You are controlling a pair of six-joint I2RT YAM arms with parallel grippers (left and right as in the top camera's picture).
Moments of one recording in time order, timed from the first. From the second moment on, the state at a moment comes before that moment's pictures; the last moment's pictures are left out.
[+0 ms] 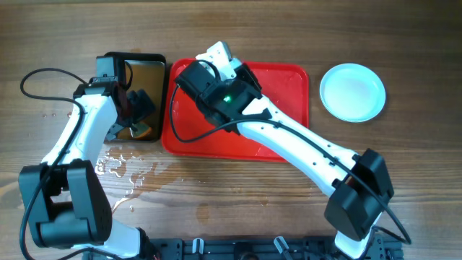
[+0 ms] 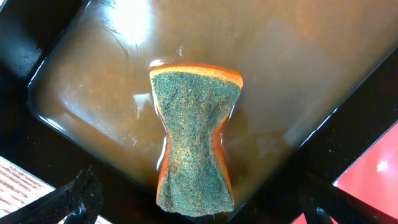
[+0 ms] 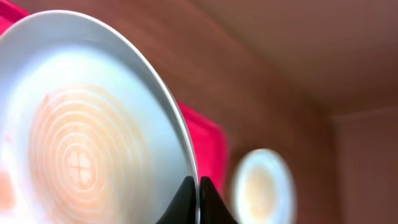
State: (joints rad) left arm 0.07 1.70 1.13 -0.78 -0.08 -0.55; right arm 0.84 1.92 1.71 -0.92 0.81 0.19
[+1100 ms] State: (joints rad) left arm 0.07 1.70 1.13 -0.78 -0.08 -0.55; right arm 0.40 1.92 1.21 -0.48 -0.26 0.51
